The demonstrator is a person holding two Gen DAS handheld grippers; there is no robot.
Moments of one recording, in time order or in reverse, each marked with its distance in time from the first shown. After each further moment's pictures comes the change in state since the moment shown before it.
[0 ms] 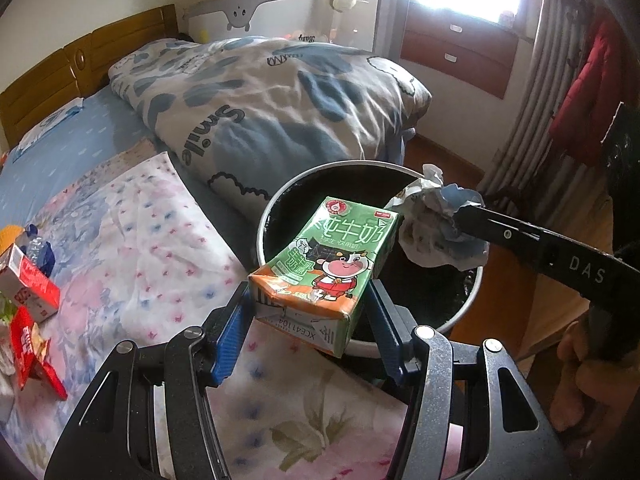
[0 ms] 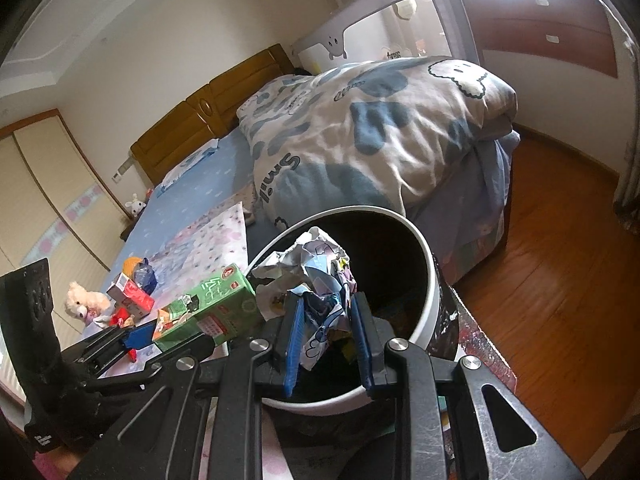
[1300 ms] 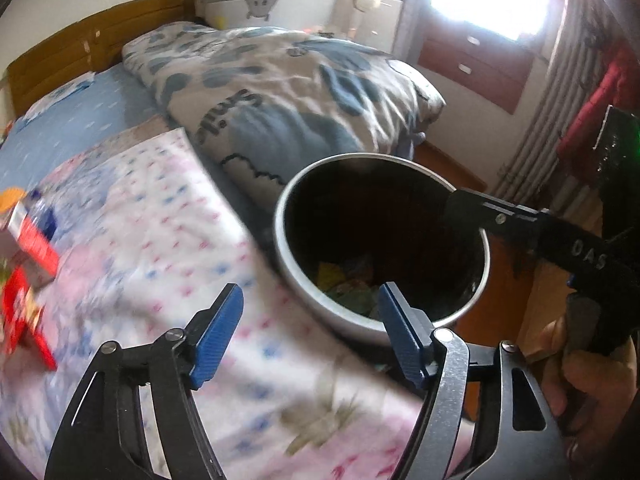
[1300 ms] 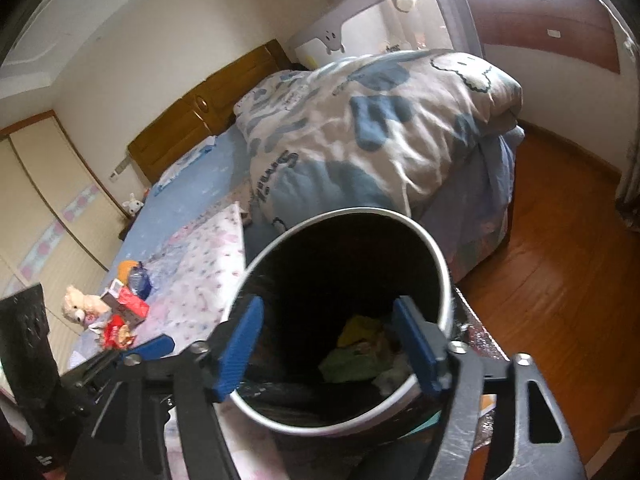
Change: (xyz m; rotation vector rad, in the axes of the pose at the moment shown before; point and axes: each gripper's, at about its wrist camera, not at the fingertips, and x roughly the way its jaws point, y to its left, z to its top) left arm -0.007 0.023 -0.019 -0.108 0.008 -0.011; right arm 0.016 0.006 0.005 0.007 0.009 0.006
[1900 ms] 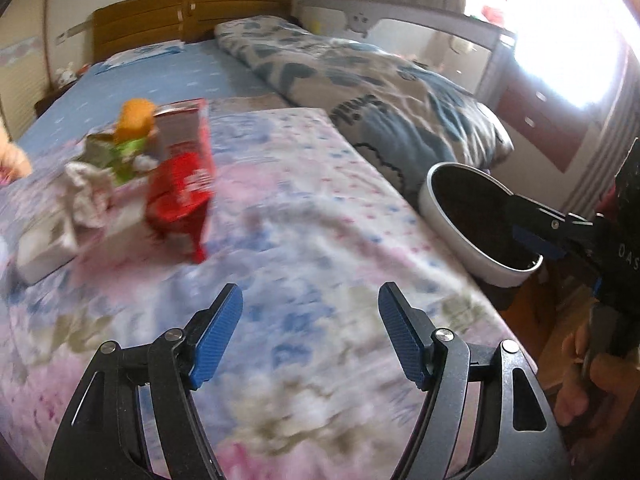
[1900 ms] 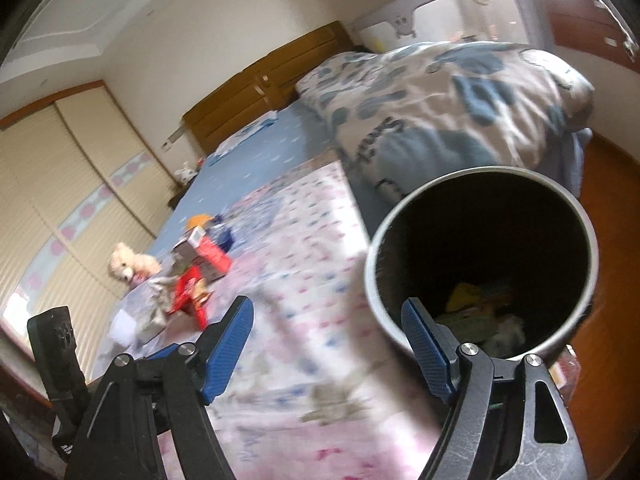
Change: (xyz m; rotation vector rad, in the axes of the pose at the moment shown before) left arm -0.079 0.113 -0.080 -0.242 -0.062 0.151; right arm 0.006 0.105 -0.044 -0.098 0.075 0.182
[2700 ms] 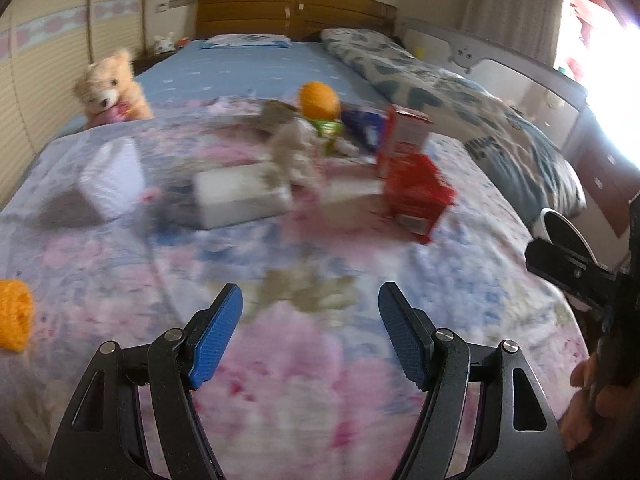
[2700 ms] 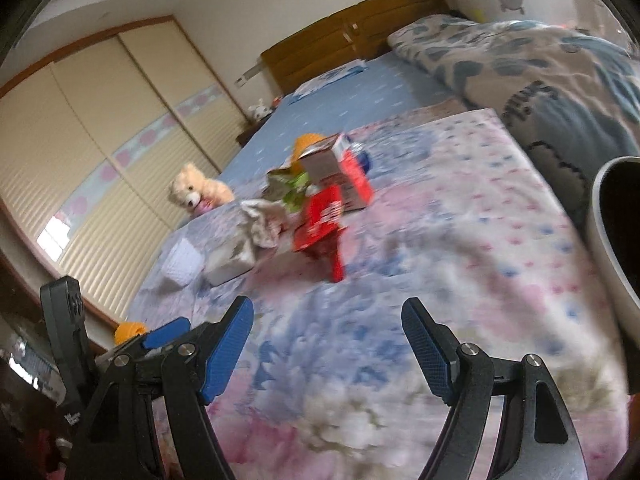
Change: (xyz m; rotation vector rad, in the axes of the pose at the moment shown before) left arm -0.057 0.149 -0.040 -0.221 -0.051 0.232; right arm 0.076 0.133 -0.047 -0.181 0.172 0.212
